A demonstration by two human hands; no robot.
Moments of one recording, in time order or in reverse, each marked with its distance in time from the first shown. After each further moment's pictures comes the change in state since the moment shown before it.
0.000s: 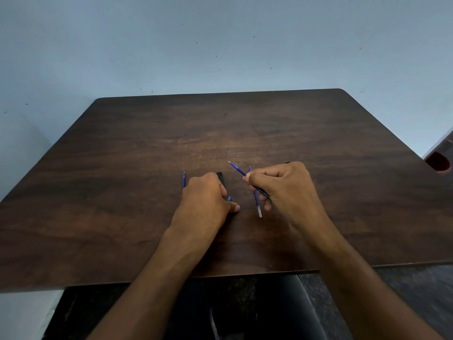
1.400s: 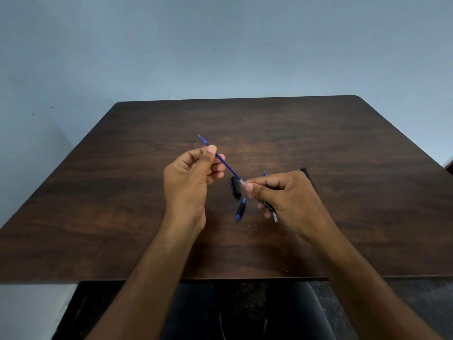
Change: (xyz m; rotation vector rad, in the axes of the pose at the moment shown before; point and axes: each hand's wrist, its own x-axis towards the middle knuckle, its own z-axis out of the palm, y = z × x) left_hand -0.003 -0.021 -0.023 -1.379 0.317 0.089; right_hand -0.005 0.006 0.014 0.046 -0.180 -0.058
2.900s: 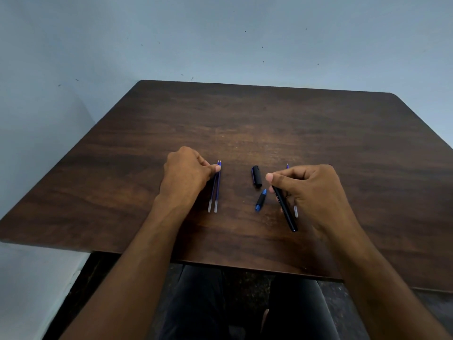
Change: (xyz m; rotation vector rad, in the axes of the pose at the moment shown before) left_hand 0.057 -0.016 -0.057 1.161 0.036 -0.037; right_hand 0.005 -0.009 0.008 -0.077 0.094 0.074
